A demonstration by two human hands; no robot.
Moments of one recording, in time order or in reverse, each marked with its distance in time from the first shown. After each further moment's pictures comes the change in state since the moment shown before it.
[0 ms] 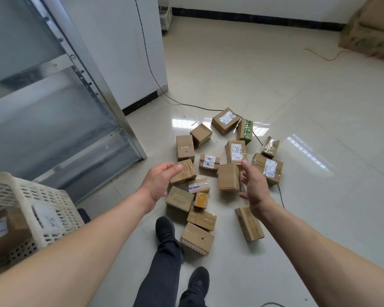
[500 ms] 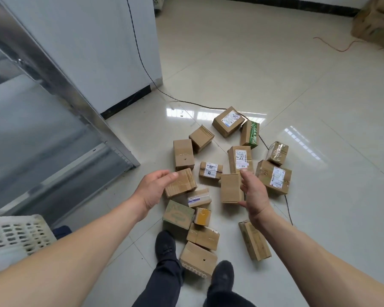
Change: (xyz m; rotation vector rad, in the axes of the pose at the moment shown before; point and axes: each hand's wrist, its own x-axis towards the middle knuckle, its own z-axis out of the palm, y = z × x) left_hand 0.165 0.019 -0.034 0.081 -0.045 -0.114; right_hand 0.135 -0.009 0.068 -0.036 0.017 0.106
